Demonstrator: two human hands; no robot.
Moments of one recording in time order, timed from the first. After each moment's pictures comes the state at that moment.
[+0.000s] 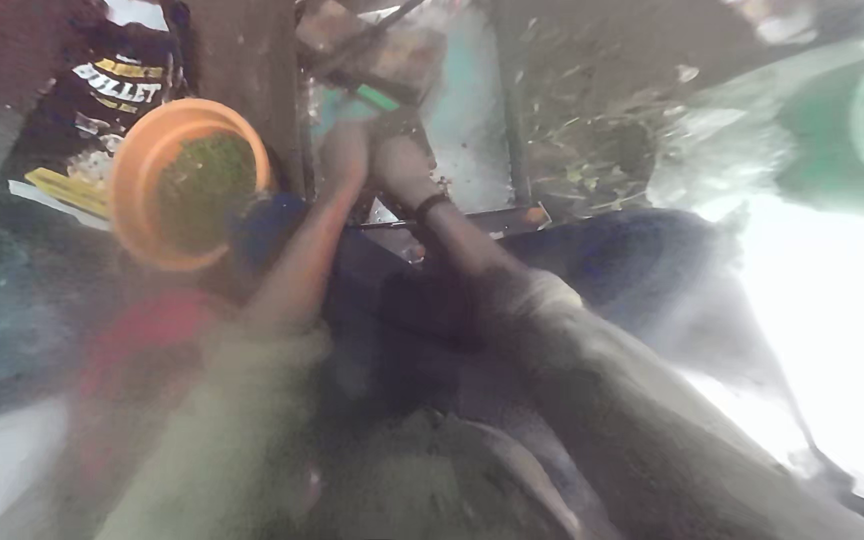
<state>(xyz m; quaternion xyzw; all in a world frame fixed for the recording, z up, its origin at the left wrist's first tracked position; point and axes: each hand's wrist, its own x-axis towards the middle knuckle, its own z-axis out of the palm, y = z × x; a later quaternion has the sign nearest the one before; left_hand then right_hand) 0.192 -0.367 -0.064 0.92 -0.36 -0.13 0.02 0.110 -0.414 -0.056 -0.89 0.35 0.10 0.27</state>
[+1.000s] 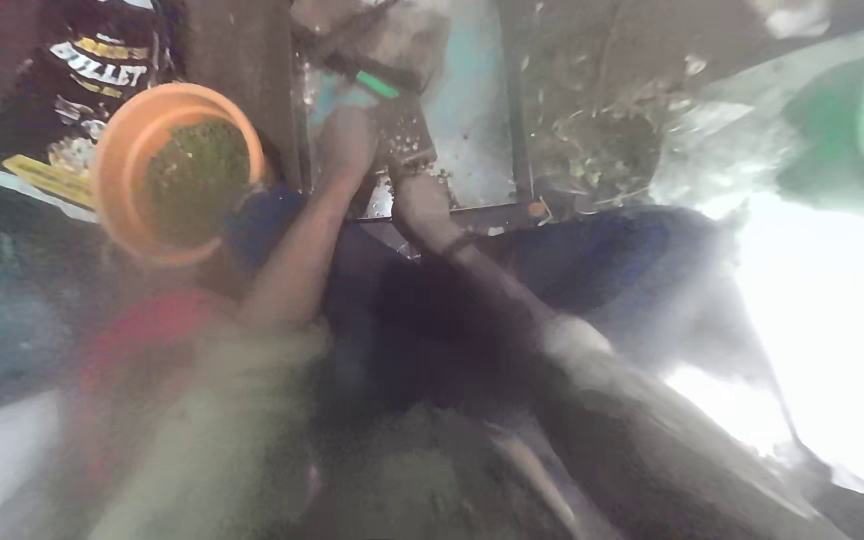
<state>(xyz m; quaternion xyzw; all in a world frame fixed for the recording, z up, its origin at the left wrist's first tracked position) 0.201 -0.373 -0.065 0.91 -0.39 -0.16 0.04 0.052 -0.386 -0.077 -0.88 0.38 0.13 0.25</state>
